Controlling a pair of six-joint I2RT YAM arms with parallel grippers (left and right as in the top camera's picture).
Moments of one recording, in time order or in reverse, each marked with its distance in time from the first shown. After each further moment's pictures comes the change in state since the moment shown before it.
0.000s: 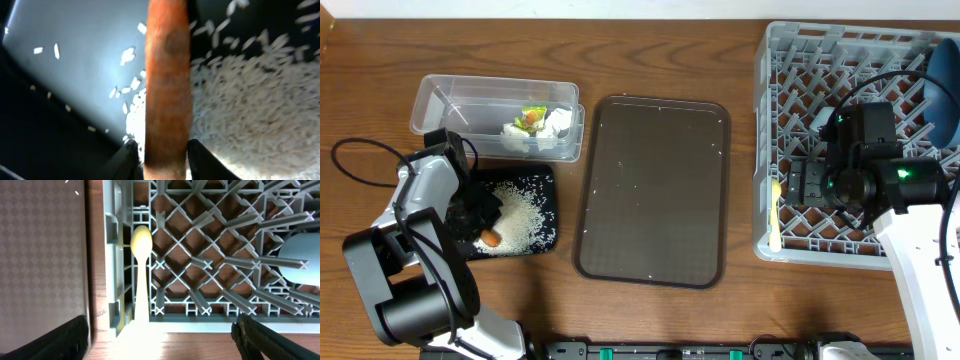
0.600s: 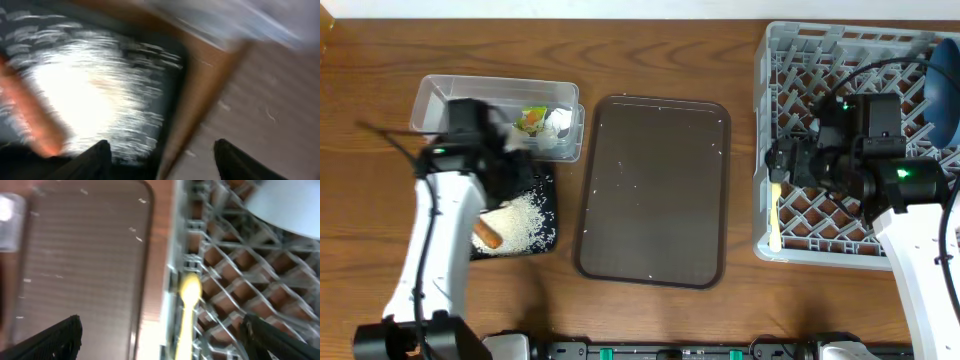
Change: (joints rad) left arm -0.270 -0.327 0.066 0.002 0.259 0.228; right arm 0.000 0.004 -0.001 0.215 -0.216 -0.001
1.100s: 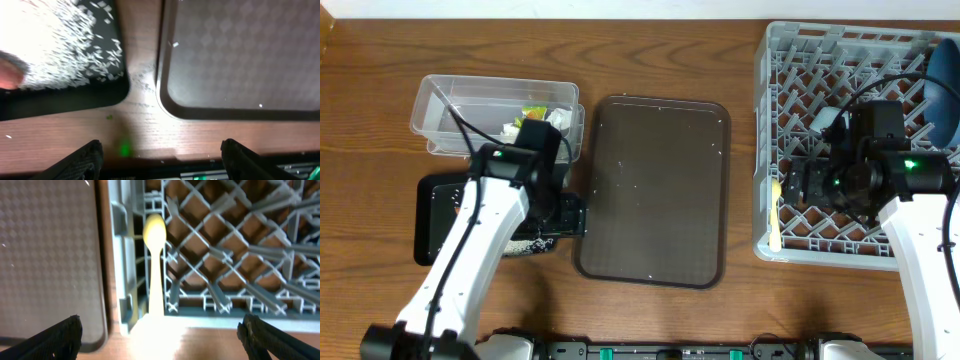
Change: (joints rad) left arm -0.271 -0.033 0.000 -0.333 -0.027 0.132; right arm -0.071 0.035 -0.005 -0.236 0.079 -0.003
